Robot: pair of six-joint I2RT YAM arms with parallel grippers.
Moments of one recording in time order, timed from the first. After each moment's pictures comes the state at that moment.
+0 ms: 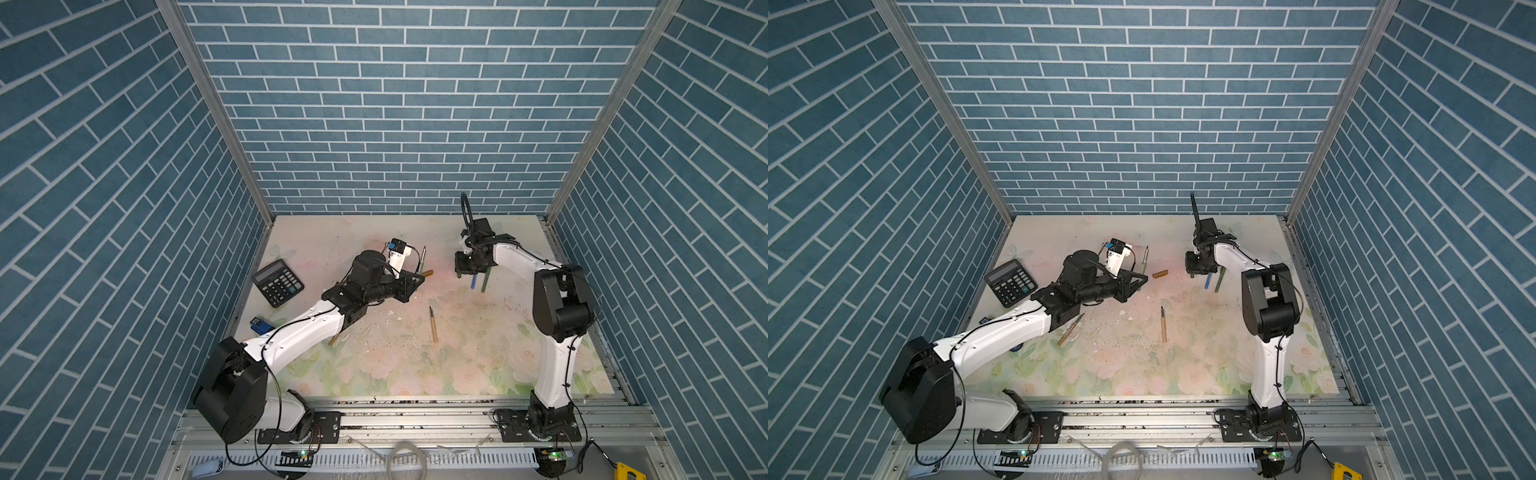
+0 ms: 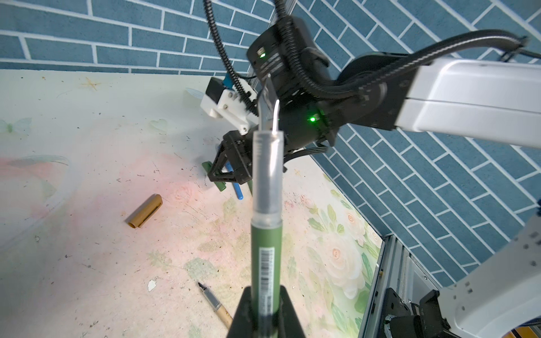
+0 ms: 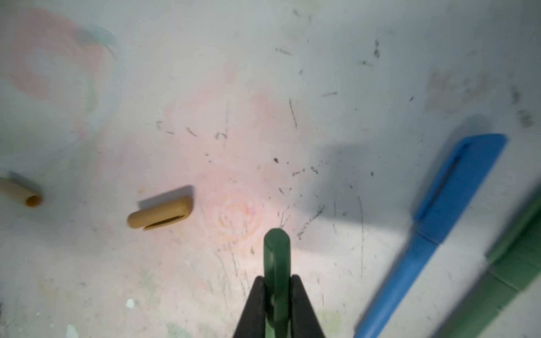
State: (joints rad) left arm -0.66 1.38 0.93 0.07 0.39 -0.40; right arm 0.34 1.99 1.51 -0.62 -0.19 0.24
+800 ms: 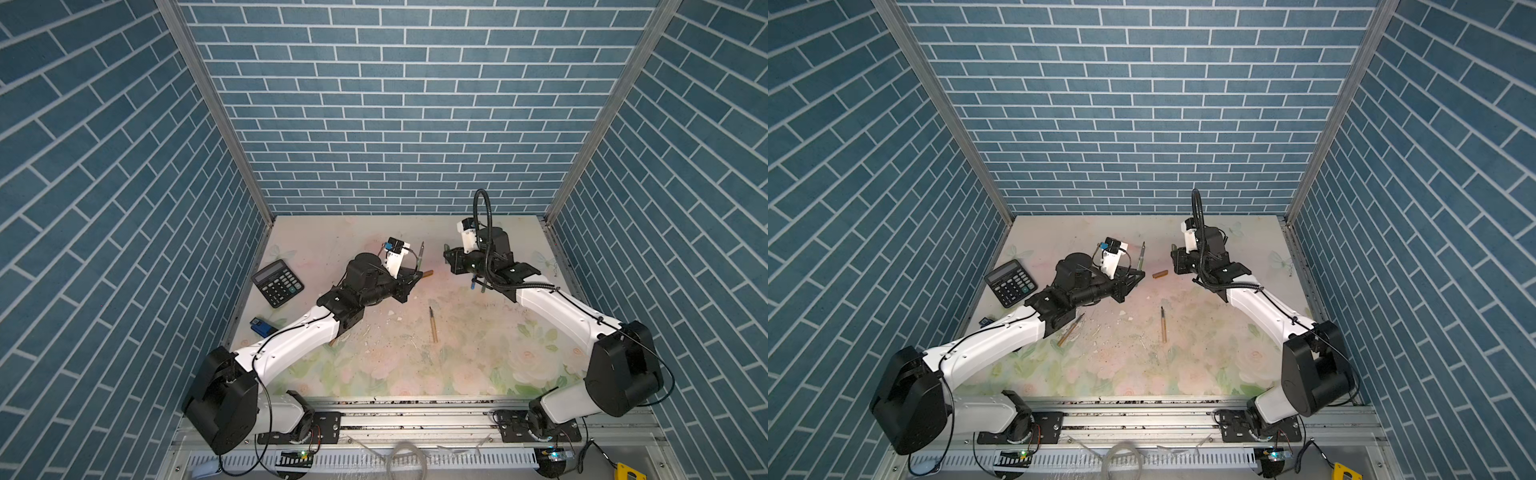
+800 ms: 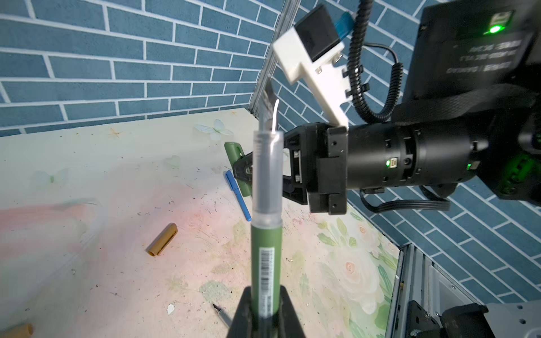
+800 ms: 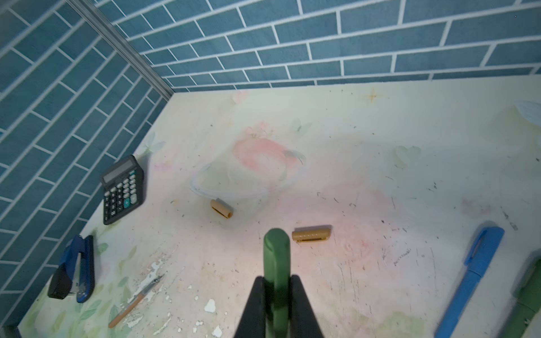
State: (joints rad) left arm -0.67 1.32 0.90 0.14 0.32 -0.32; right arm 0.51 1.48 1.11 -0.14 -0.20 0.31
